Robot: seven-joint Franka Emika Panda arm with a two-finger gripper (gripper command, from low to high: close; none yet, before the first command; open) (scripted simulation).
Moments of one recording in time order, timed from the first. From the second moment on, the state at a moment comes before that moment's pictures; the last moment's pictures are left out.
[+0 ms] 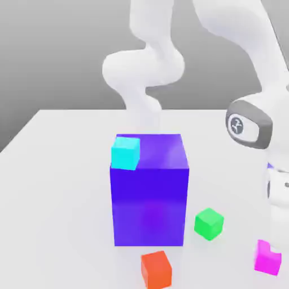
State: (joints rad) arm 0.42 0.39 0.12 -2.35 -0.12 2.73 0.21
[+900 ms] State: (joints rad) arm 0.38 -0.11 0.09 -2.79 0.01 2.68 0.11
